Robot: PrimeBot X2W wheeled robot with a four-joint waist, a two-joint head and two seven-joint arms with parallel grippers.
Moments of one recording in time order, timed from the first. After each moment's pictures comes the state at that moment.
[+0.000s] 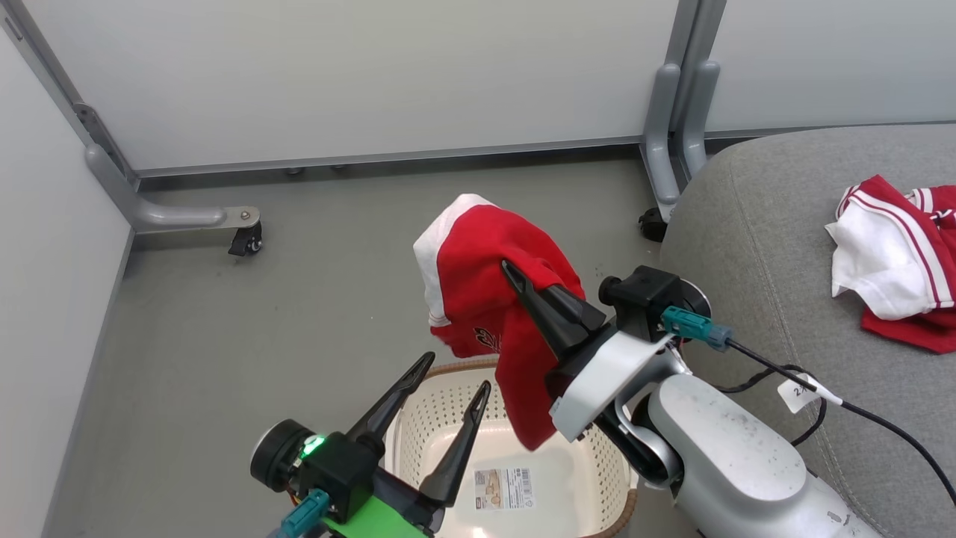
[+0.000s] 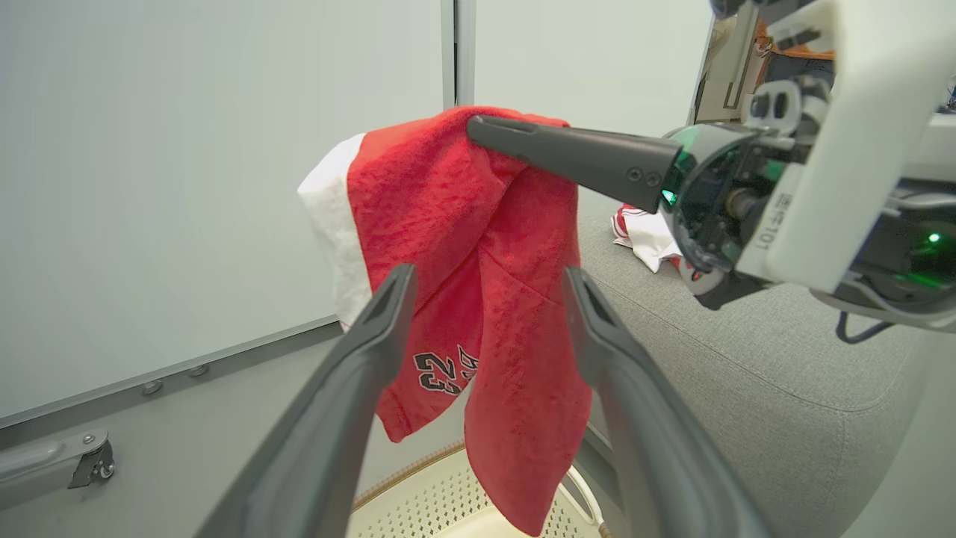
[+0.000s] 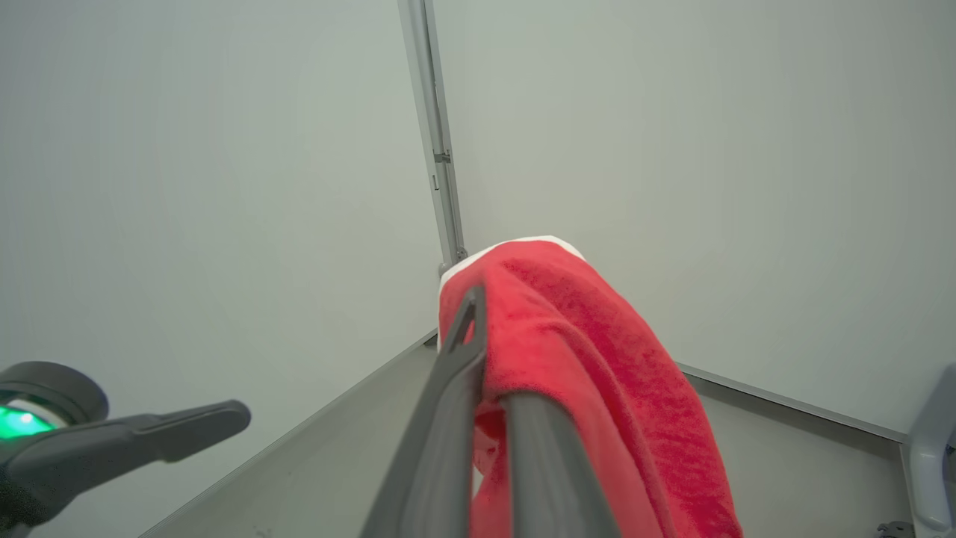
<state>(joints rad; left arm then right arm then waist) -0.07 0.20 -0.55 0.01 -0.30 -0.13 -0.20 -0.50 -0.15 0.68 0.35 0.49 0.13 -0.21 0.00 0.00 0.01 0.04</state>
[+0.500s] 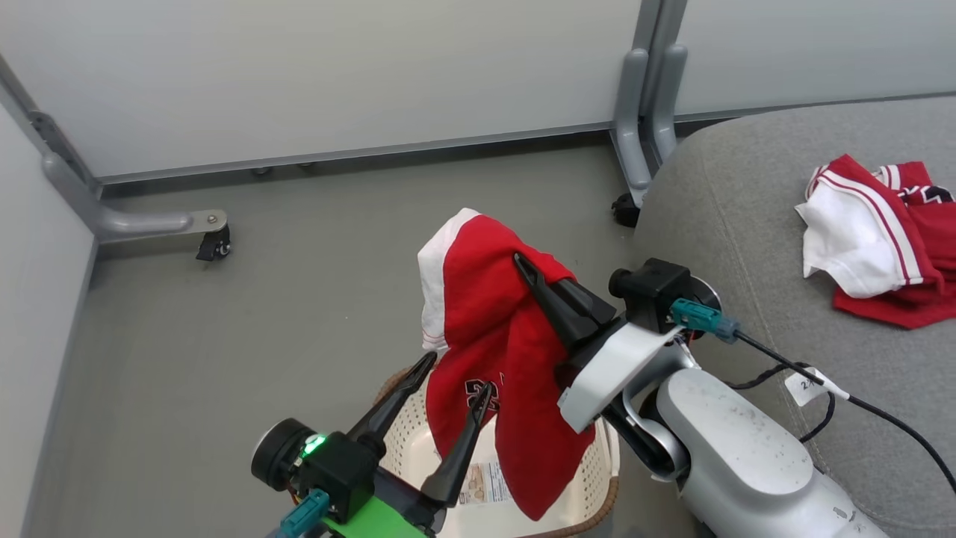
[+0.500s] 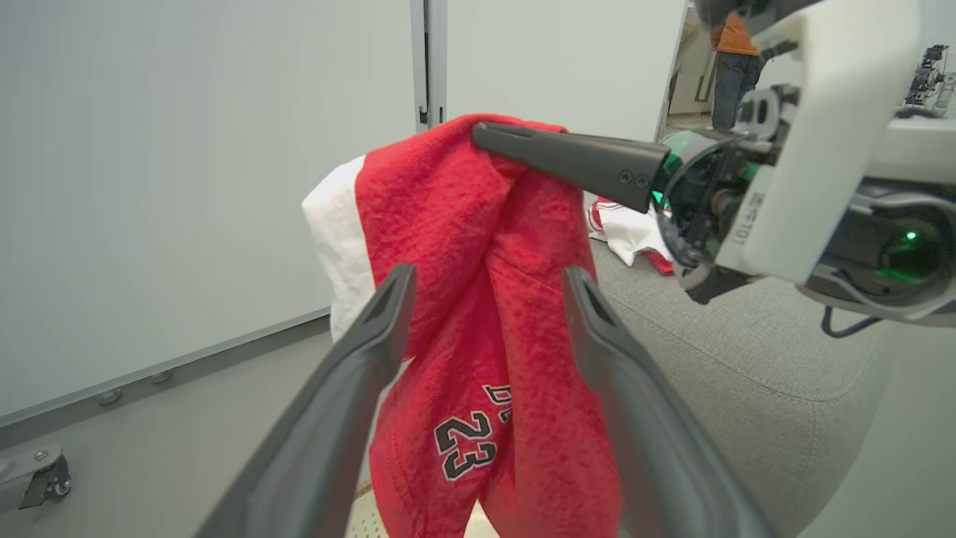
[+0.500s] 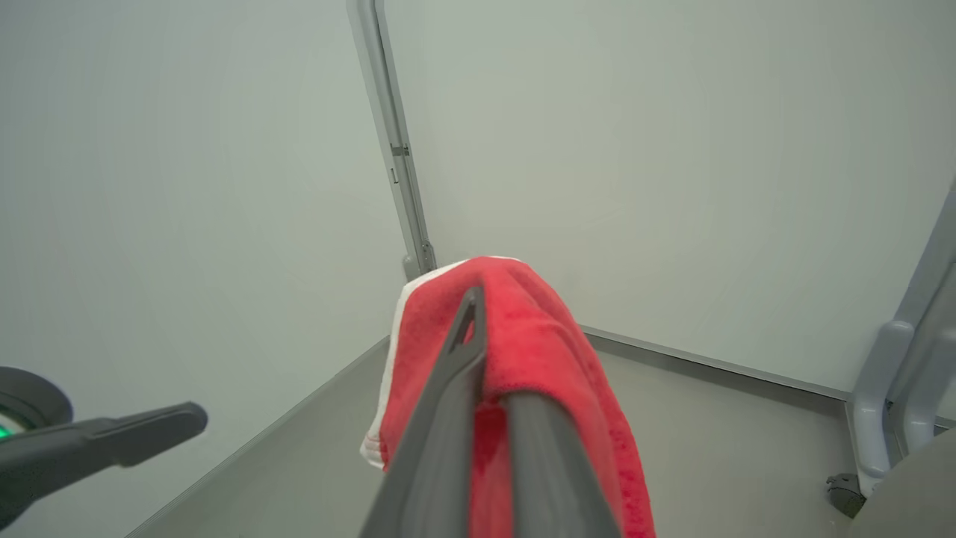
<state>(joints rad) -0.07 0.21 -0.56 0.00 -0.31 -0.12 -0.19 -0.50 -0.15 0.65 0.36 0.49 0.13 -0.20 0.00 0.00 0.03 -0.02</state>
